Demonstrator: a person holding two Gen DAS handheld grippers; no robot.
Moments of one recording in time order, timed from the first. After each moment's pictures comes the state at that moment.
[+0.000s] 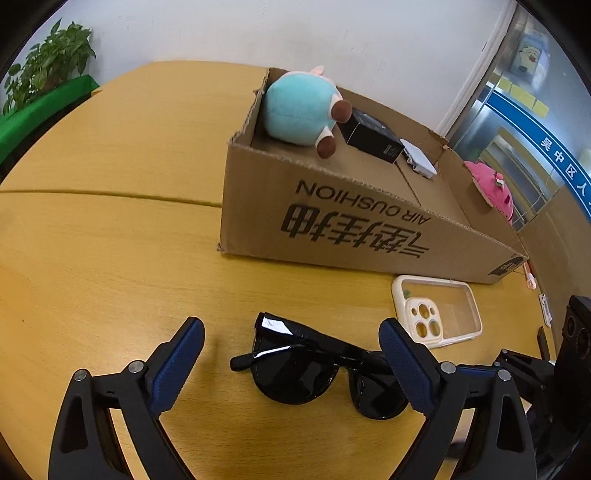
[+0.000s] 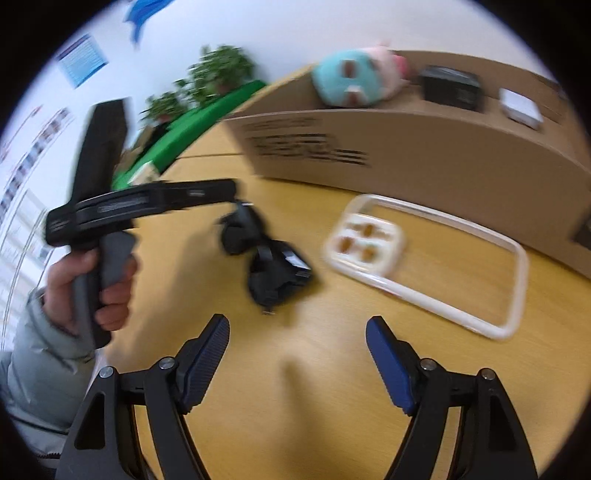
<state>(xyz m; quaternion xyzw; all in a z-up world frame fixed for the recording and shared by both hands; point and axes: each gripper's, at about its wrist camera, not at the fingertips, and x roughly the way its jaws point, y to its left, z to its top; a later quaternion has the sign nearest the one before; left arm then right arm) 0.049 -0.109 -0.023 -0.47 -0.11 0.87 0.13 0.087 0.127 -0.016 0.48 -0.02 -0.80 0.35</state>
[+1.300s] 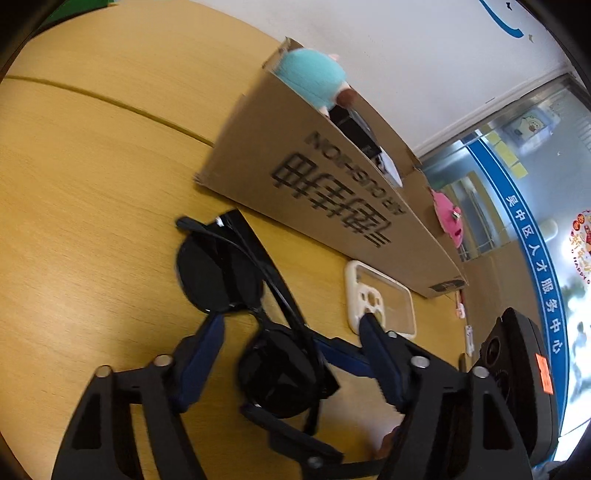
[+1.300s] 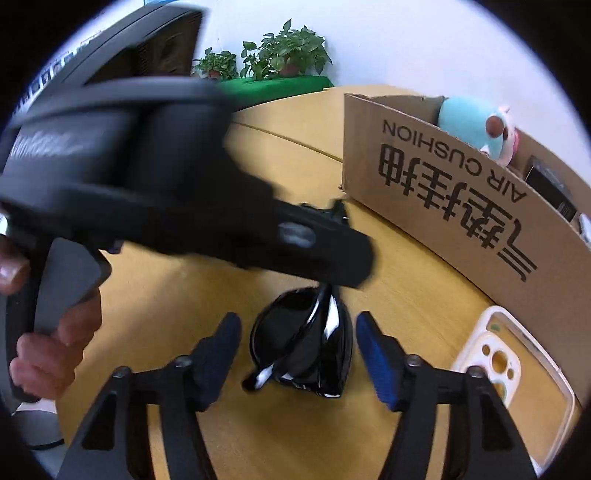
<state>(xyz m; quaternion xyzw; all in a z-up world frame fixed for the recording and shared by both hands) 0.058 -0.129 -0.052 -0.50 -0.28 0.79 0.21 0.088 0.014 -0.026 0.40 0.15 -0.82 0.37</state>
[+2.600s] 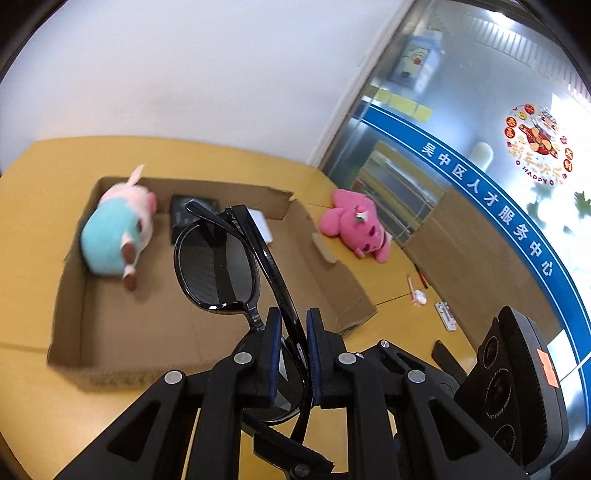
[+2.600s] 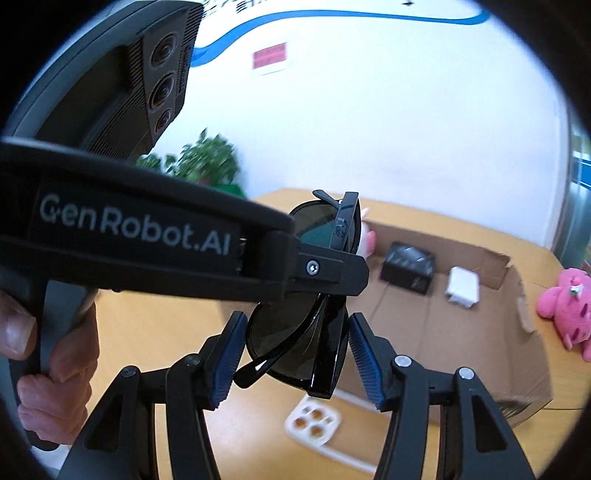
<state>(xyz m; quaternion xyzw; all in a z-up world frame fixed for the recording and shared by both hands) 0.010 0.004 0.130 -0.38 -0.10 0.86 0.34 0.093 0.114 0.126 0.25 0.05 -0.94 0.24</state>
